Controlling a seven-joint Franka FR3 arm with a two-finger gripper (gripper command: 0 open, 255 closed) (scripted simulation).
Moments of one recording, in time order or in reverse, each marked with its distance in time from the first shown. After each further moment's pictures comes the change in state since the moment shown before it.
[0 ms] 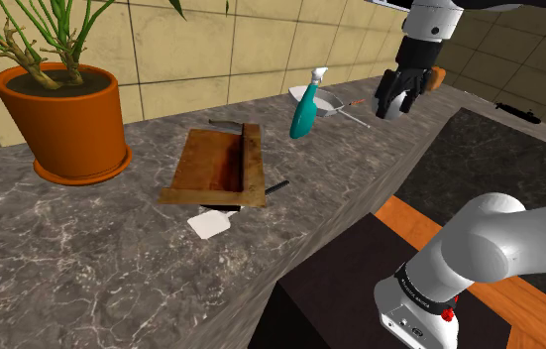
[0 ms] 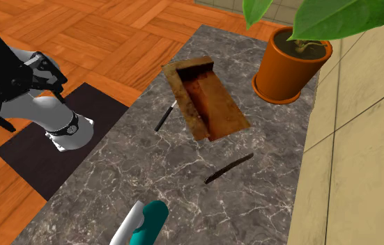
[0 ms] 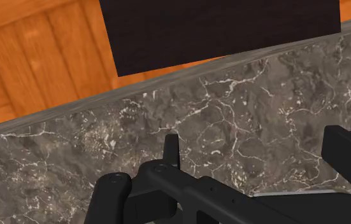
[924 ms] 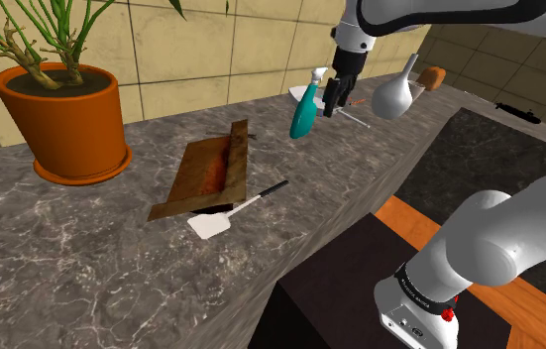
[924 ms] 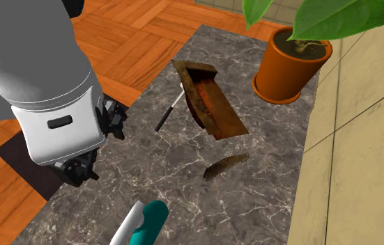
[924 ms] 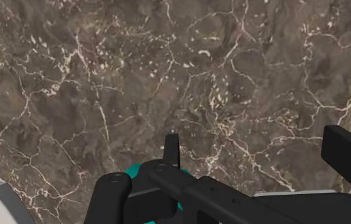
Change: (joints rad) arm 0.103 0.381 -0.044 0.122 -0.044 0.314 -0.302
